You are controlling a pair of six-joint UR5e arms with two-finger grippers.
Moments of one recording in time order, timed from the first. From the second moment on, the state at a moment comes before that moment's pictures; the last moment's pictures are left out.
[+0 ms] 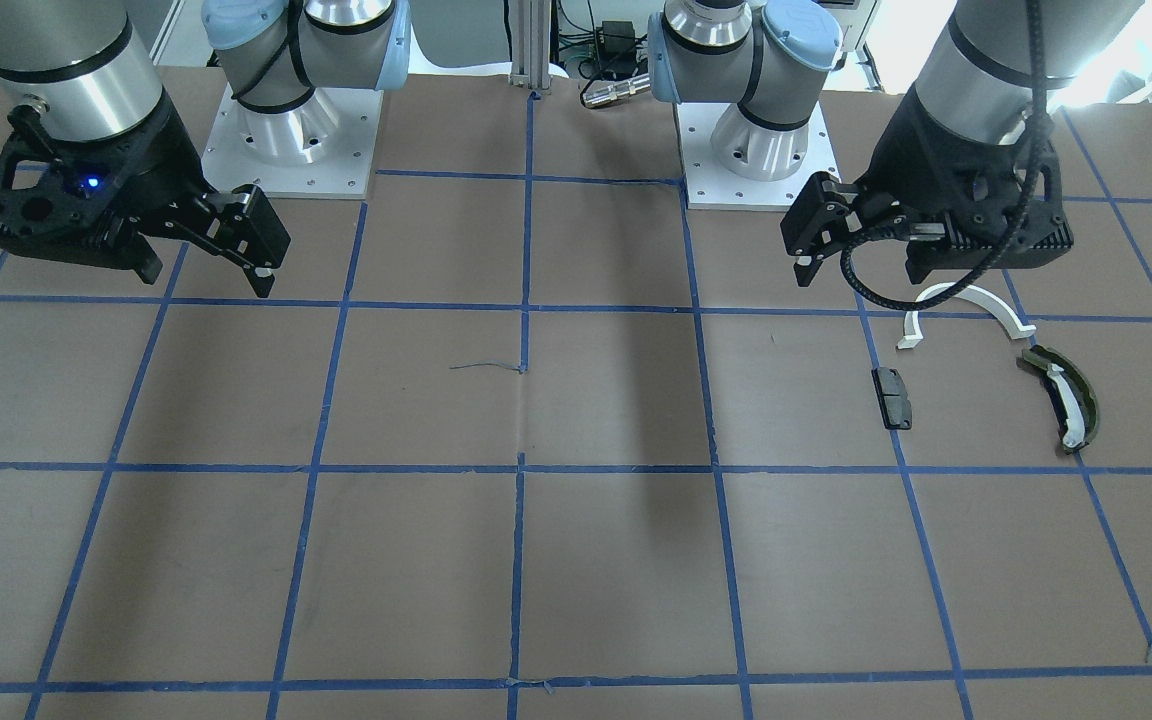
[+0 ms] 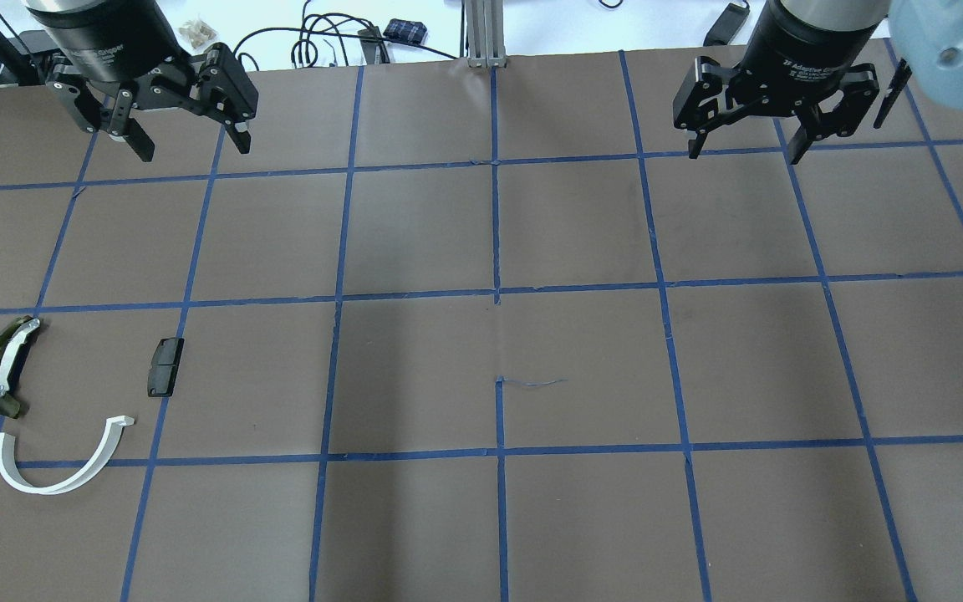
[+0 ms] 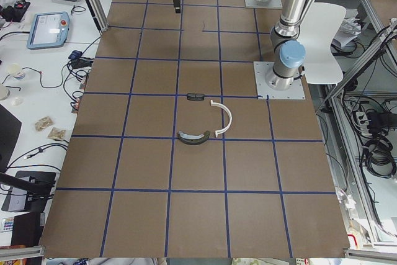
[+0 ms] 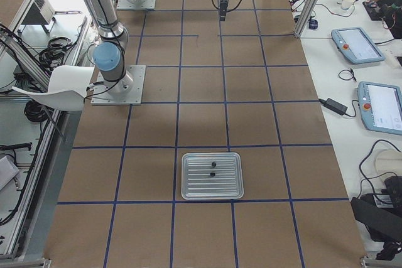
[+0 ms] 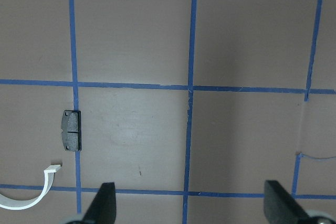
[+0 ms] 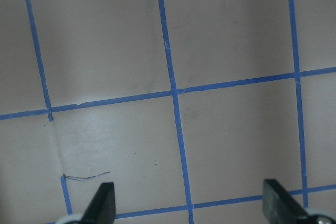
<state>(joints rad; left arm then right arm) -1.53 -1.68 -1.34 -1.71 1.58 0.00 1.56 -1.51 1.50 -1.59 -1.57 0.13</state>
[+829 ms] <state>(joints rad) -1.53 -1.66 -1.37 -1.70 1.58 0.00 1.19 -1.43 1.51 -1.60 -1.70 -0.28</state>
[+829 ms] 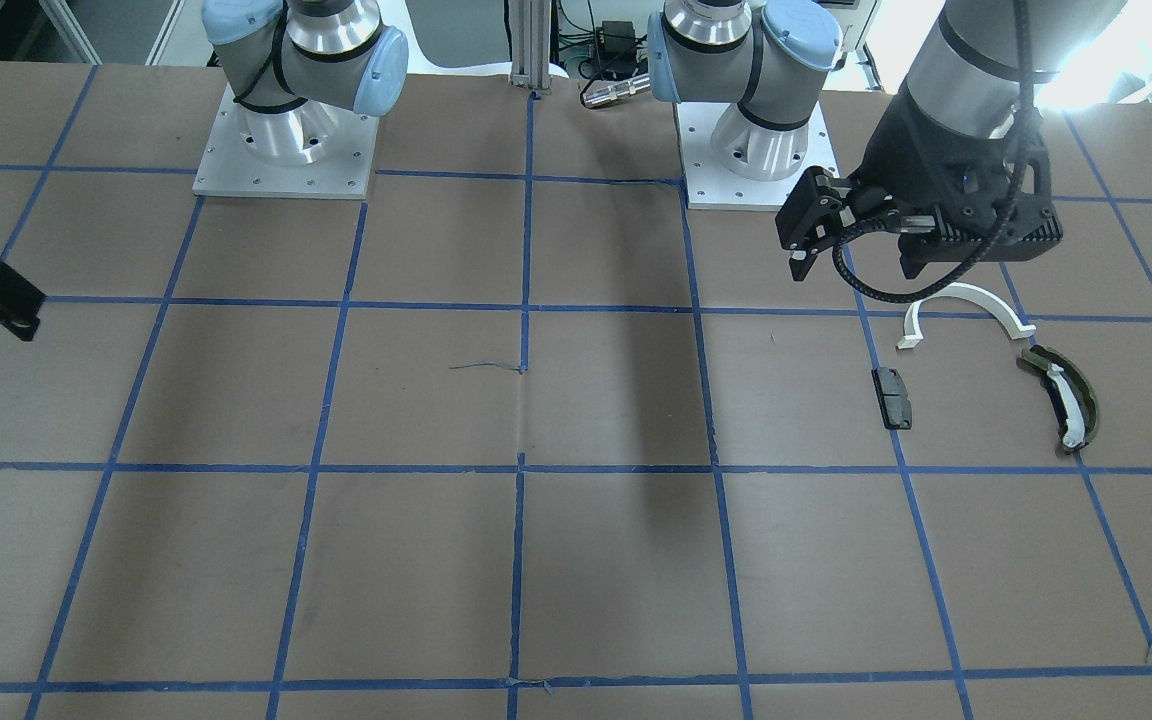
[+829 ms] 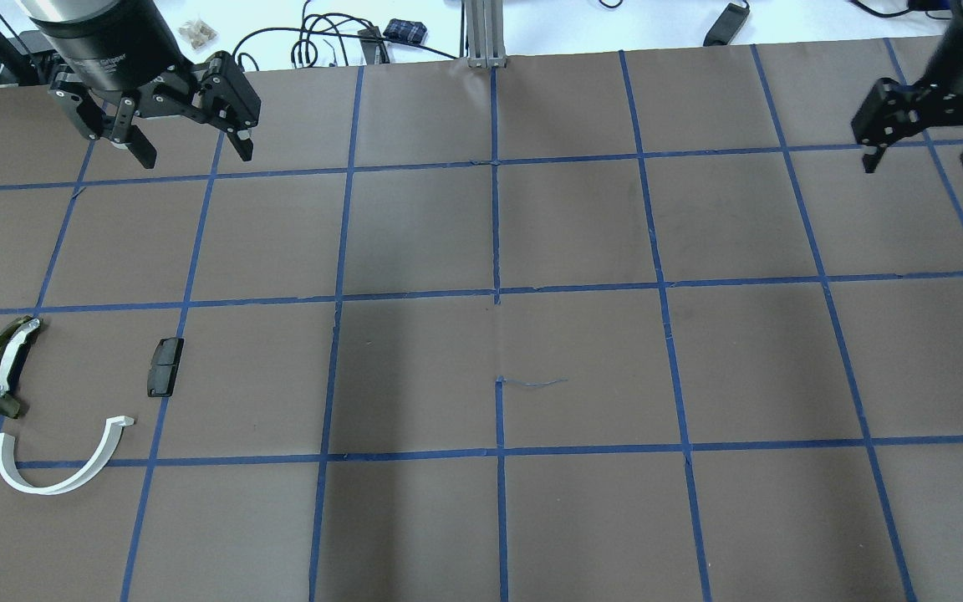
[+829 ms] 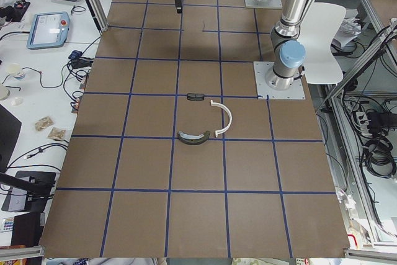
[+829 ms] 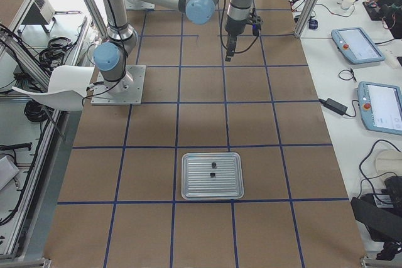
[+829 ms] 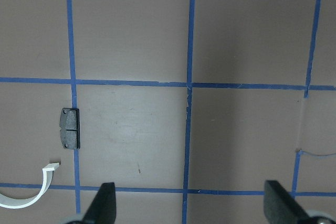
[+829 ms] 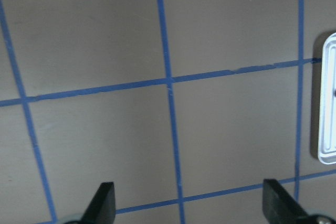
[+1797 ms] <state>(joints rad) -1.53 -1.66 -1.37 -1.70 1.58 0.00 0.69 -1.18 1.50 -1.97 -1.65 -0.55</state>
